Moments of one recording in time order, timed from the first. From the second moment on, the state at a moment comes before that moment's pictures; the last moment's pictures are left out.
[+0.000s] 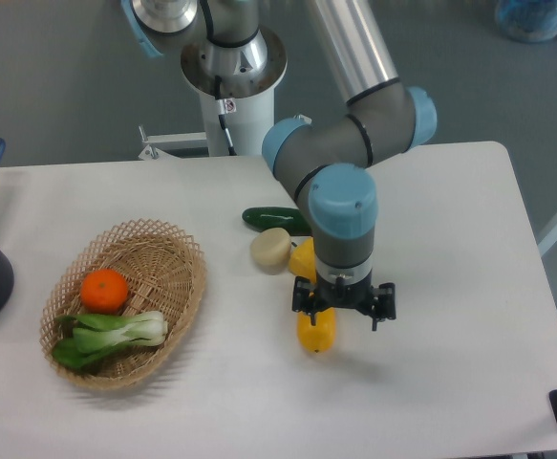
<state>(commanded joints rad) 2.46 -2.04 -1.69 -0.83 1.65 0.61</state>
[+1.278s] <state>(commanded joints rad) 2.39 -2.08 -1.76 -0.81 1.78 0.59</state>
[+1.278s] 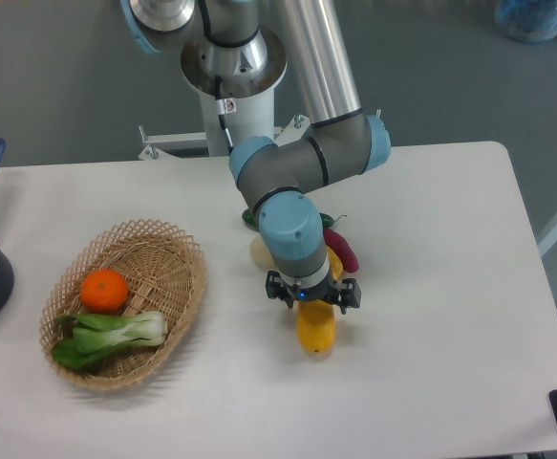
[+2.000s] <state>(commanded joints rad) 2.39 -2.09 -1.73 -0.81 1.79 0.54</state>
